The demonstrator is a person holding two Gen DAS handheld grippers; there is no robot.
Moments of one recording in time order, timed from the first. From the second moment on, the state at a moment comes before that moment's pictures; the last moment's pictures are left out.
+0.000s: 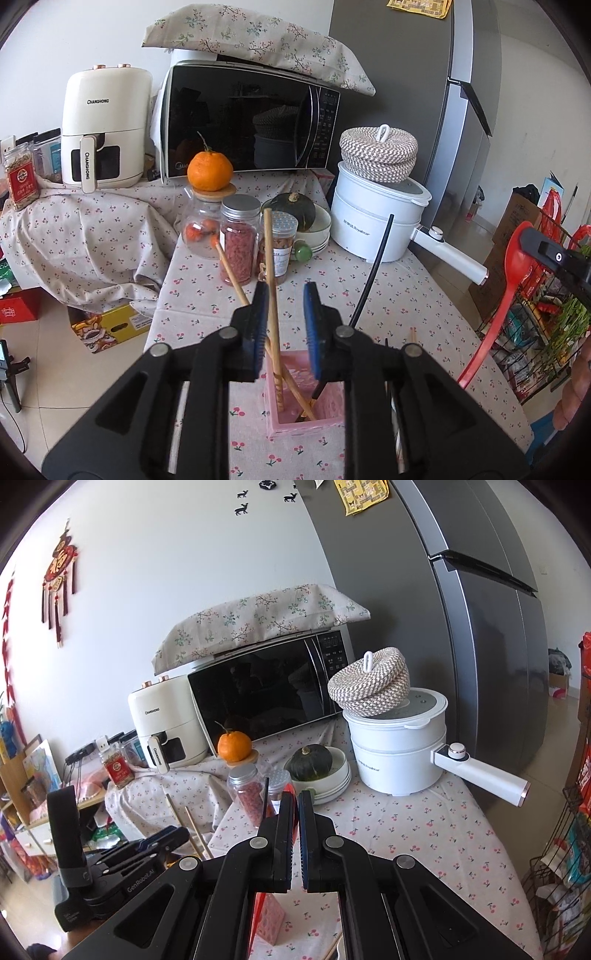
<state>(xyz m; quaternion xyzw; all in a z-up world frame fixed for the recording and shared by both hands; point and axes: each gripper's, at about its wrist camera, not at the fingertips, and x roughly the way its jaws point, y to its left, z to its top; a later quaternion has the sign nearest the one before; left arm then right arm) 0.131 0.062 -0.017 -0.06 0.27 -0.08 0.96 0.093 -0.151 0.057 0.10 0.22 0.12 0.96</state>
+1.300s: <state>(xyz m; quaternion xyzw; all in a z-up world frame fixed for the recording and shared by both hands) 0.109 0.104 -0.063 -0.04 0.43 -0.02 0.90 0.142 -0.062 0.011 0.02 0.19 0.10 0.98</state>
